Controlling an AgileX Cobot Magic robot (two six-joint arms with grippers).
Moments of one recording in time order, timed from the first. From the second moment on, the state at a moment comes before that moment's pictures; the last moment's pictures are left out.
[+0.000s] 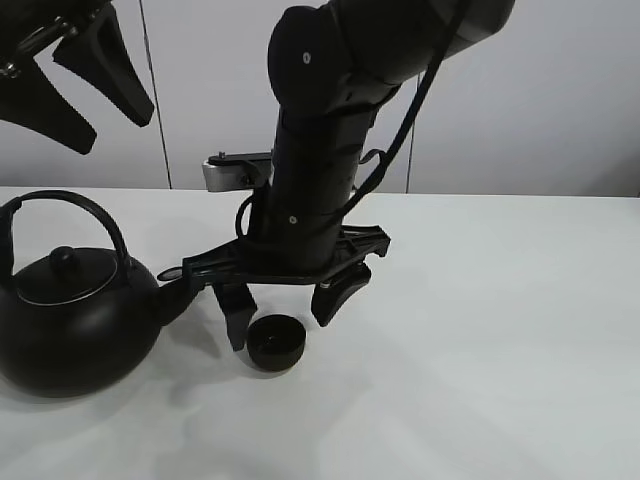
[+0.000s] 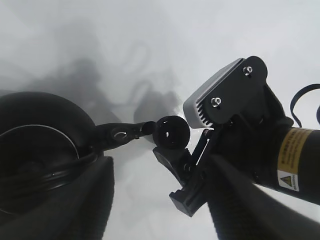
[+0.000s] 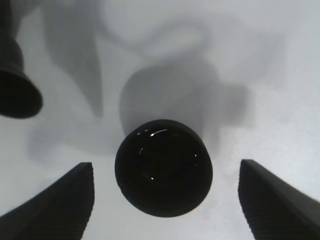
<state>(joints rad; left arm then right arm) -0.27 1.56 -1.21 -0.51 0.86 0.10 0.70 2.13 -1.51 0.01 0.76 0.19</state>
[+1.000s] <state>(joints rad) -0.27 1.56 -1.21 -0.51 0.86 0.10 0.24 1.70 -1.51 -0.36 0.93 0.15</state>
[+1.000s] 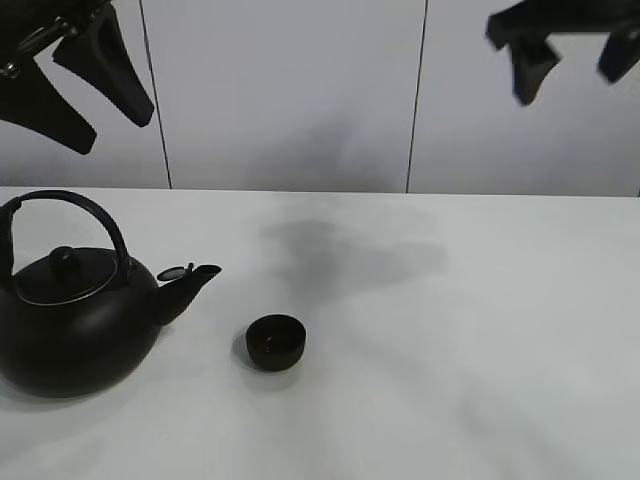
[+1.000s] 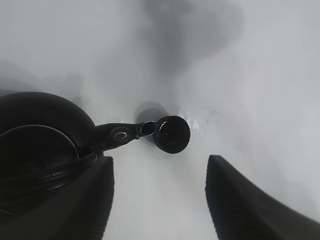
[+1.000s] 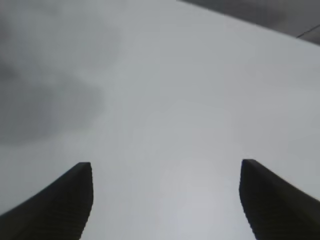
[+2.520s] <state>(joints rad) -0.27 1.56 -1.21 -0.51 0.86 0.10 0.18 0.05 -0.57 -0.10 1.10 0.11</state>
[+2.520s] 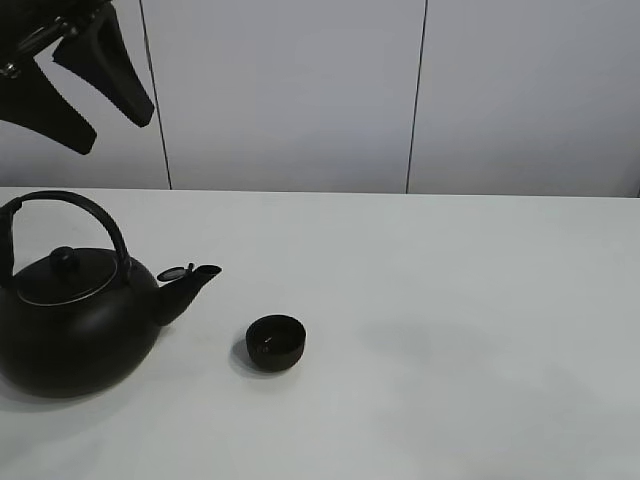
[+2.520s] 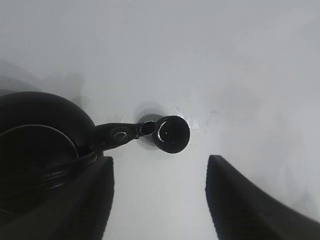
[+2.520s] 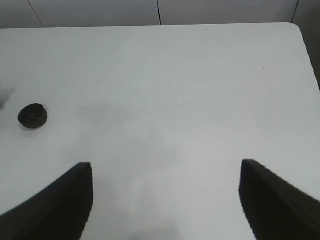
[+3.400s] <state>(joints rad) -0.27 1.56 -1.21 -0.51 0.86 0.10 0.18 0.05 -0.47 -0.10 1.08 0.13</state>
